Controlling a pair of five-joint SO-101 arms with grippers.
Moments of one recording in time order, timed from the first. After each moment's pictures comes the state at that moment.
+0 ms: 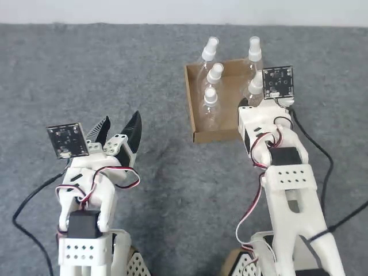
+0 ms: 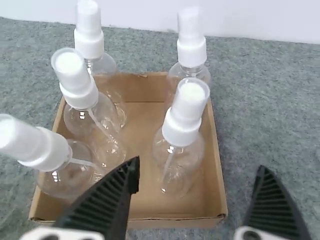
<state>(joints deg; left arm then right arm) -4.6 -84.4 77.0 41.3 17.6 -8.1 -35.4 50.5 26.5 0.3</state>
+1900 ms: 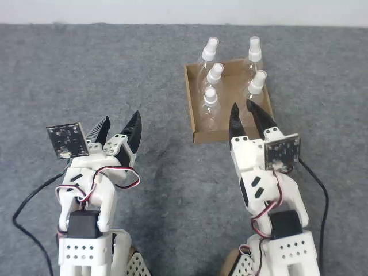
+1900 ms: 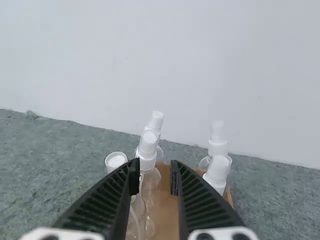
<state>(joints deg) -4.6 -84.4 77.0 41.3 17.6 -15.8 -83.9 78.8 16.4 2.2</state>
